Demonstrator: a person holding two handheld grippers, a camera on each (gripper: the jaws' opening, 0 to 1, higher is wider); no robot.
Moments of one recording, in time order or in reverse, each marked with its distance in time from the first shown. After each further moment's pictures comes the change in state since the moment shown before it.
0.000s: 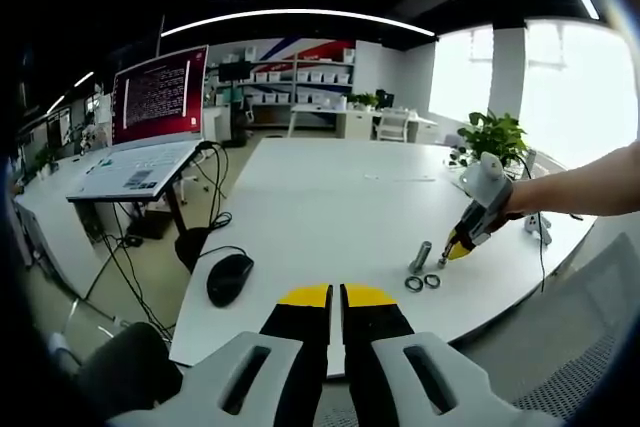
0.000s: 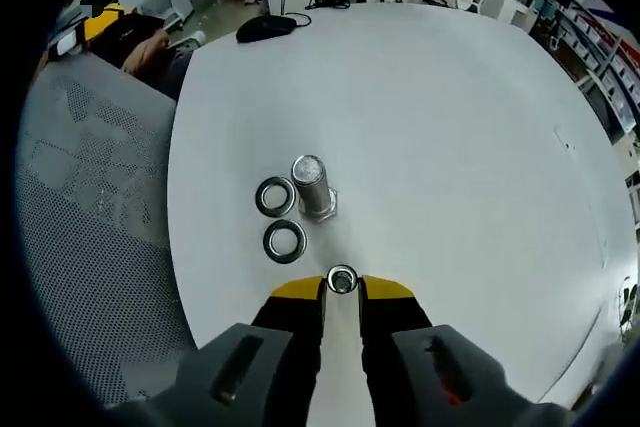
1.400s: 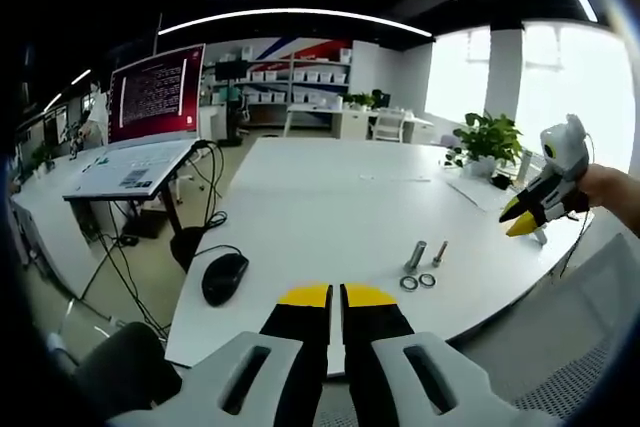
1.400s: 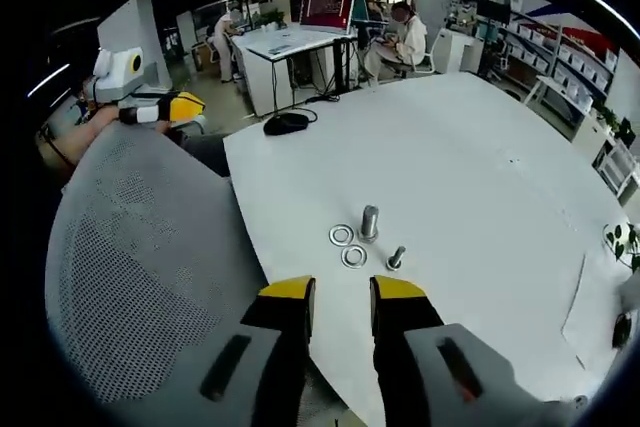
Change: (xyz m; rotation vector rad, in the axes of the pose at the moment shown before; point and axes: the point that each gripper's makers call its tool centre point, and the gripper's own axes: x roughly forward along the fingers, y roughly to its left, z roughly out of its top) left arm 0.000 -0.004 -0.001 -0.003 0.004 -0.023; right arm -0.150 0.084 0.004 0.181 -0.344 -0.093
